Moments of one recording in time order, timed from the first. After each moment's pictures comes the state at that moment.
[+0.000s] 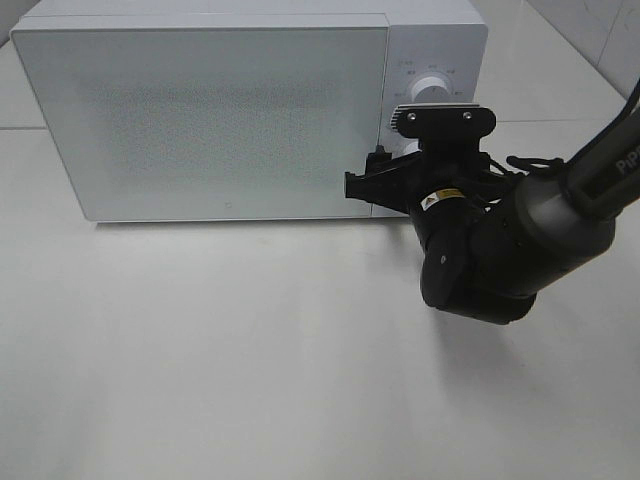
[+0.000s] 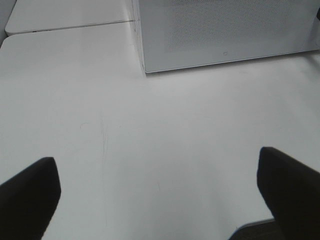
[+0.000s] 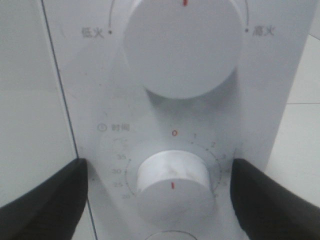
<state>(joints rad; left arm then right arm) -0.02 0.00 -0.50 -0.17 1.06 0.16 0.63 2.08 -0.80 0.75 -1.18 -0.22</state>
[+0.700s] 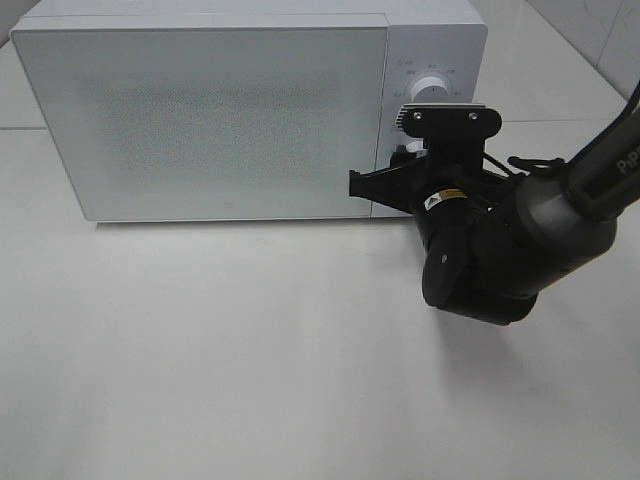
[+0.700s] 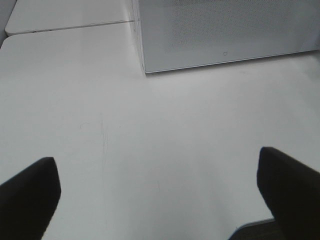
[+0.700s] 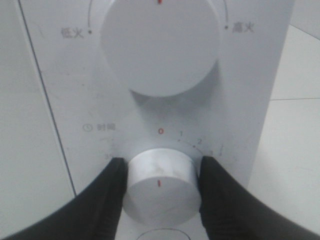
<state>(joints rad) -0.02 0.00 -0.50 -0.17 1.06 0.16 0.63 2.08 -0.80 0.77 -1.19 -0.20</state>
